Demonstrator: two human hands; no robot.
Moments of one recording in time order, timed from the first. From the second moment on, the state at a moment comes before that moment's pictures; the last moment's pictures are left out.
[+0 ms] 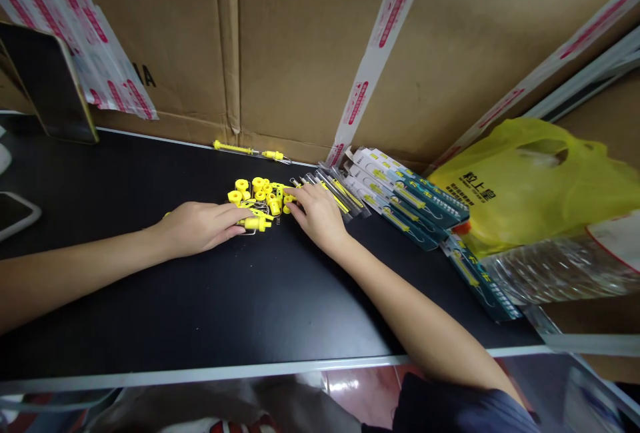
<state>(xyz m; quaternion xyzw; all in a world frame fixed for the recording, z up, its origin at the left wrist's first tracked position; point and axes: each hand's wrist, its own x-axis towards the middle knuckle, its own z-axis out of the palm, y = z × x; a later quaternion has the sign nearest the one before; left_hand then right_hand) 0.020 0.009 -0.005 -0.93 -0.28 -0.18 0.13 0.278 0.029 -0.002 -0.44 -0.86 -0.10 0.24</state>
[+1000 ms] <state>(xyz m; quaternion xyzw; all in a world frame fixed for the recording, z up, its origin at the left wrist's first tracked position) 0.020 0.004 -0.002 -0.90 -0.28 -0.25 0.22 0.251 -0.016 0.003 -0.38 -0.88 0.08 0.29</state>
